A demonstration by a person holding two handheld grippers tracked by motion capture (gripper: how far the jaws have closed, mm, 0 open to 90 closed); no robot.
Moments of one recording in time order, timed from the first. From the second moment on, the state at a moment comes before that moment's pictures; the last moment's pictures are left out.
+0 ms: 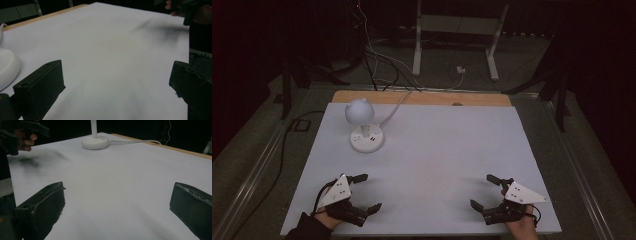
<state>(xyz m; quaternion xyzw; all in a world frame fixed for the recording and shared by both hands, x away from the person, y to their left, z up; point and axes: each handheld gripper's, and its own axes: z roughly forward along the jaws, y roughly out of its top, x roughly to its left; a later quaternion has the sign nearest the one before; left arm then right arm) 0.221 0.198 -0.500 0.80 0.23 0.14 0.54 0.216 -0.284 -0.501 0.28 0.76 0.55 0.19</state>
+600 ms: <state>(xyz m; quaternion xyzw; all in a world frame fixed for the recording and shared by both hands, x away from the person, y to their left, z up) 0.220 0.197 -0.500 0.81 0.22 0.13 0.53 0.218 -0.276 -0.503 0.27 0.78 0.54 0.19</state>
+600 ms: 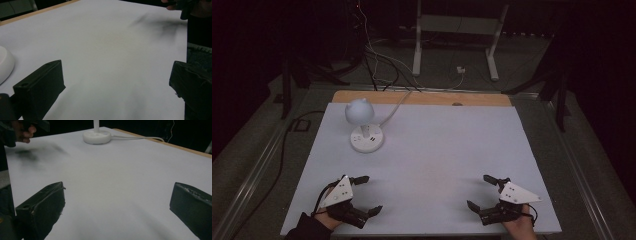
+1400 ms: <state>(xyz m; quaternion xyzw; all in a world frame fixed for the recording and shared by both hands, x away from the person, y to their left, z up) 0.213 0.181 -0.487 0.83 0.17 0.10 0.52 0.213 -0.273 -0.496 0.27 0.77 0.55 0.20</state>
